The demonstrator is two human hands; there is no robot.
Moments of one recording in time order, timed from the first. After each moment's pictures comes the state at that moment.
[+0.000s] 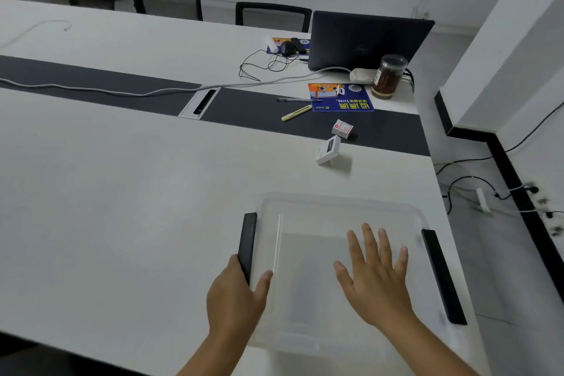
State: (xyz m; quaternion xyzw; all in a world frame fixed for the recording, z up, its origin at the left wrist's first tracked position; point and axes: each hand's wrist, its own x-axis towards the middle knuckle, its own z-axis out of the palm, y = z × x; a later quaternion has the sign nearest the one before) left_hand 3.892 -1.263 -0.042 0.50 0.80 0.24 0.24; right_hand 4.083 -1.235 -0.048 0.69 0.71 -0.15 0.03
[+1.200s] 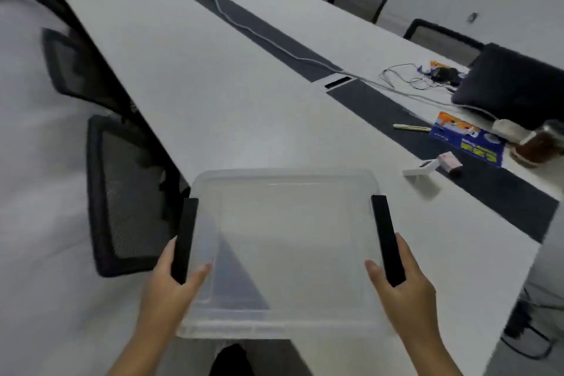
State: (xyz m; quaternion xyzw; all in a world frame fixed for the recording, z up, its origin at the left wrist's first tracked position) left_hand 3.935 -1.466 -0.030 0.11 0.85 0.48 0.20; right_hand 4.137 -1.285 -0.007 0.53 0.74 -0.38 -0.18
